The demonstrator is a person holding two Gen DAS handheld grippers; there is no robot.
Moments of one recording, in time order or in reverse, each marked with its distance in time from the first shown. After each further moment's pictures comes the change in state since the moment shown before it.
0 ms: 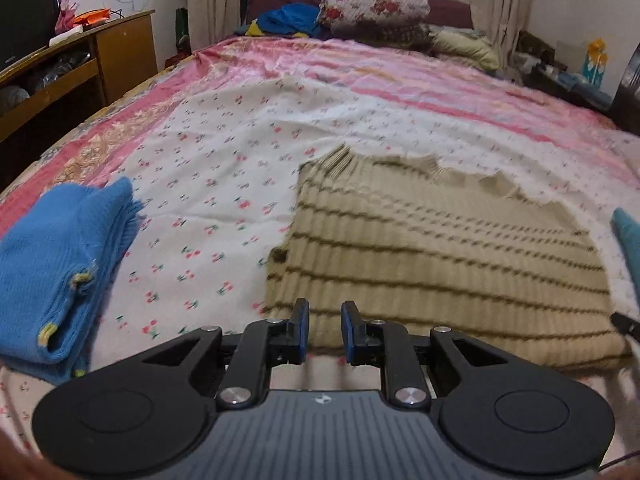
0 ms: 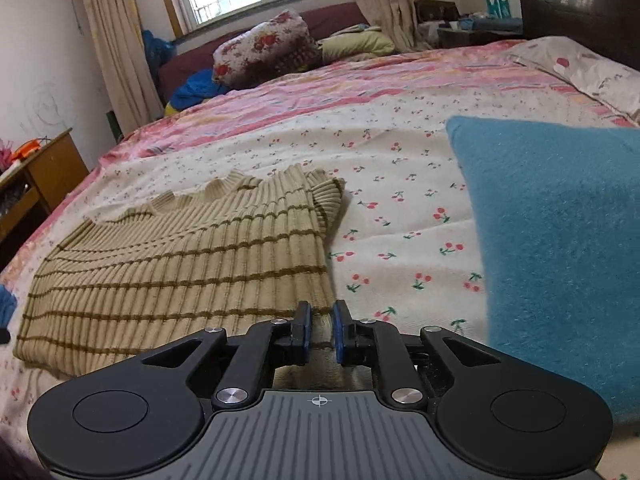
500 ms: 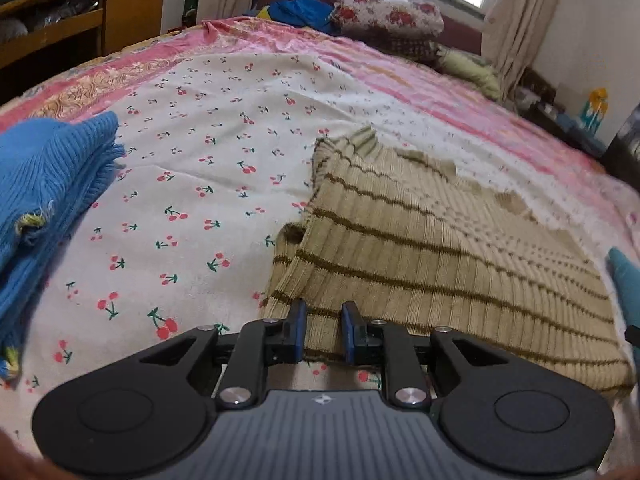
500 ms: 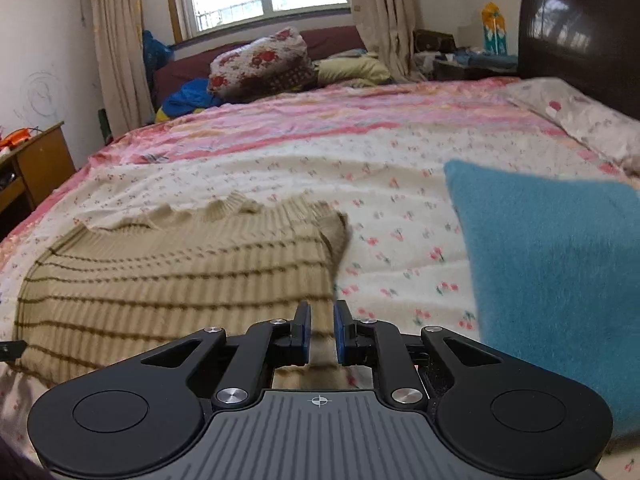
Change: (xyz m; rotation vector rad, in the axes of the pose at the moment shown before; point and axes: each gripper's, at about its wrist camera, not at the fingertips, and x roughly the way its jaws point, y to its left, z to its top) left arm 0.049 0.042 -0.020 -0.159 -0.017 -0.122; right arm -0.010 0.033 0.013 -0.085 -0.063 -0.075
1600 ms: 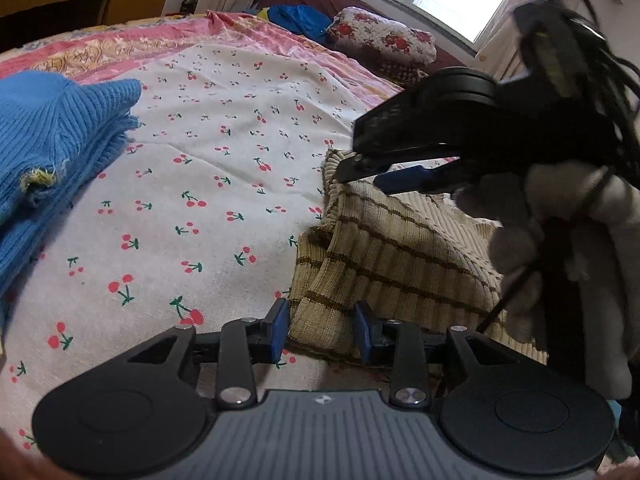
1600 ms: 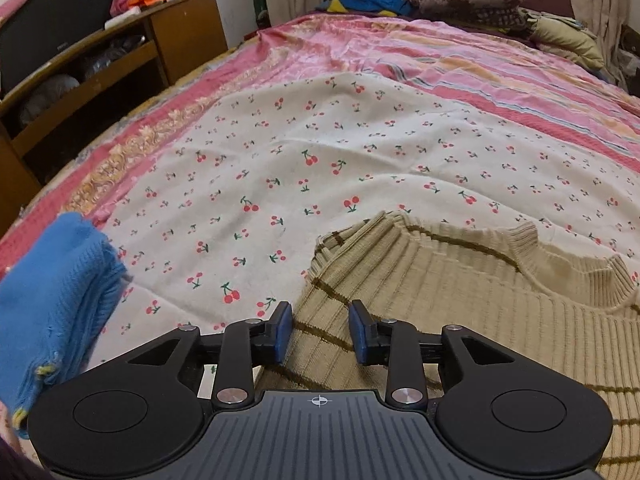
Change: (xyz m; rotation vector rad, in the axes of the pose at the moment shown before) left arm -0.004 0.042 -0.006 -0.105 -0.036 -0.145; right arm 0.124 0.304 0.053 -0.335 0.321 0.309
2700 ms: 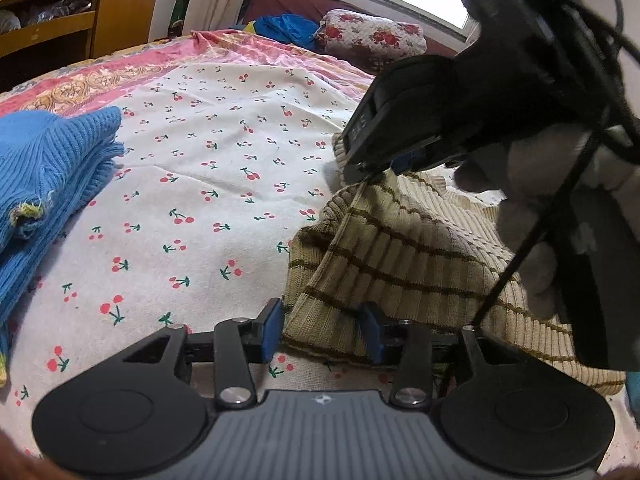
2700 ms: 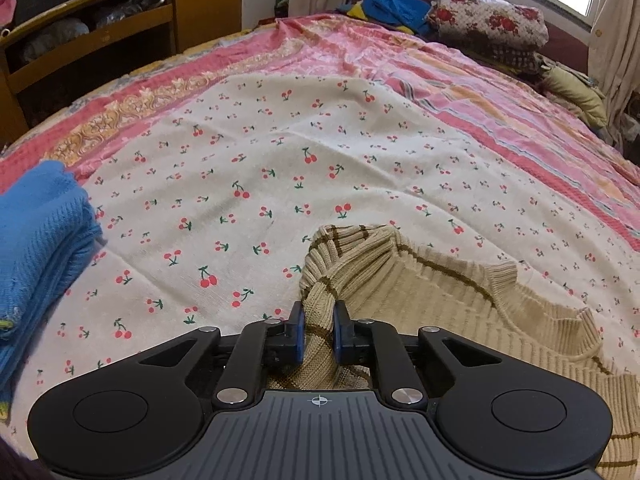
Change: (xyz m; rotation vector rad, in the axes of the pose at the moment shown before) left arm 0.007 -0.017 -0.005 0.112 -0.020 0.056; right arm -0.002 0.016 0.000 -0.185 -0.009 -0.109
